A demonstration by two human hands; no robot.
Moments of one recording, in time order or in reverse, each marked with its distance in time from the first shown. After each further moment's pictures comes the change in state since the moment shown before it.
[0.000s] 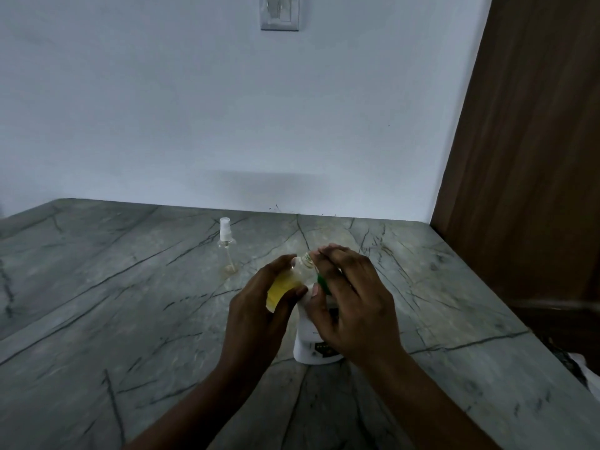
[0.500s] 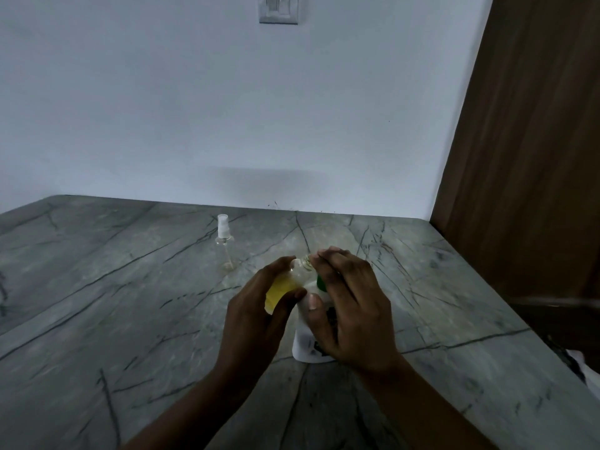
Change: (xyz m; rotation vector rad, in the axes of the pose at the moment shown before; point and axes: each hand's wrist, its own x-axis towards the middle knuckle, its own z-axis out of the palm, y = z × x) left_hand -0.004 -0.005 0.001 0.001 0.002 0.022; right_hand -0.009 -0.001 0.004 0.066 0.003 0.008
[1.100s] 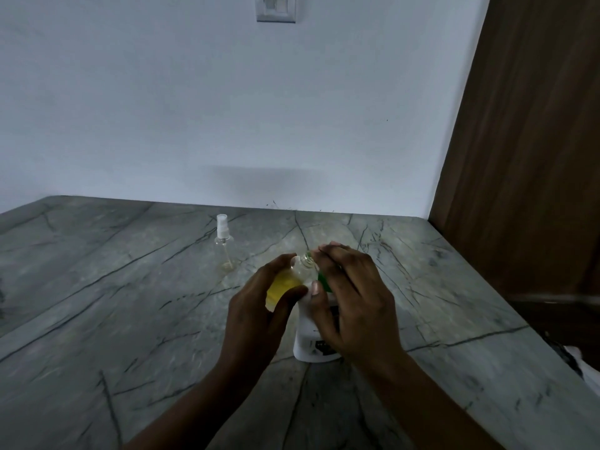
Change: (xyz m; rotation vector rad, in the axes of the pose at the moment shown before) left_hand 0.003 -0.001 0.002 -0.002 0.024 0.008; right_hand 0.007 -0.002 -0.003 -0.061 -0.012 0.034
